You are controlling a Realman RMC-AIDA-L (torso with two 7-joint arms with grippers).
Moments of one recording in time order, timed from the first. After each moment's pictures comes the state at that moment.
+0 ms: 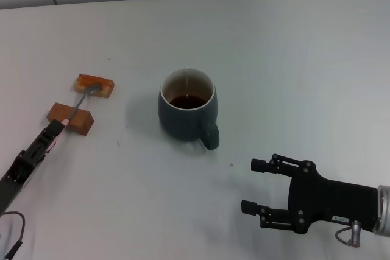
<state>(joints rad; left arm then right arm) -0.20 -2.07 0.00 0.00 1.94 1.43 -1.39 0.38 2.08 -0.59 -0.22 -2.04 -1.61 0.72</state>
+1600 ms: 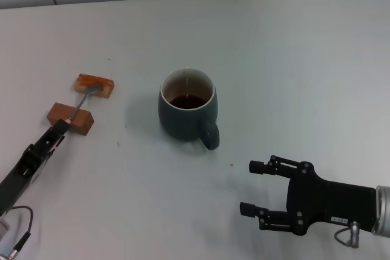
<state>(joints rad) -0.23 -2.07 0.00 -0.03 1.93 1.36 -1.41 0.38 2.08 -0.60 -0.22 -2.04 -1.61 0.72</state>
